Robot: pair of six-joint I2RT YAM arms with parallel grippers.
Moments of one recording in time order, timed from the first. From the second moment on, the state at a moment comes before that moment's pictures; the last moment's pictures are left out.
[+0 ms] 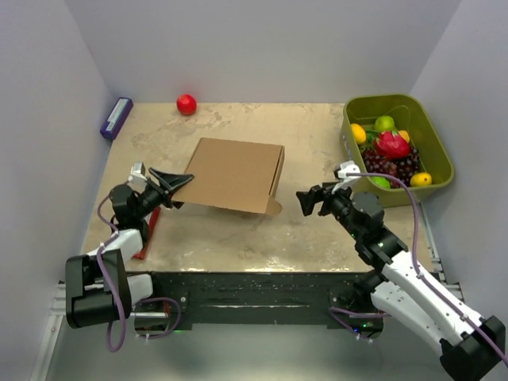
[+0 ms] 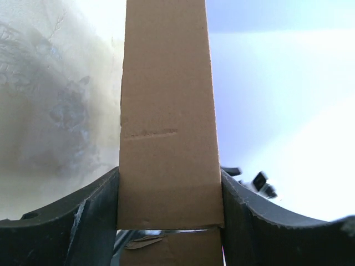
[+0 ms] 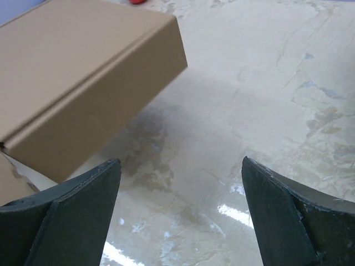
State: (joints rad) left arm 0.18 1.20 0.32 0.73 0.90 -1.41; right arm 0.55 0.67 0.50 0.00 0.06 0.23
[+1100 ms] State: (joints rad) left arm 0.13 1.29 0.13 0.94 0.91 -1.72; right arm 0.99 0.93 0.42 0.42 0.30 -0.62
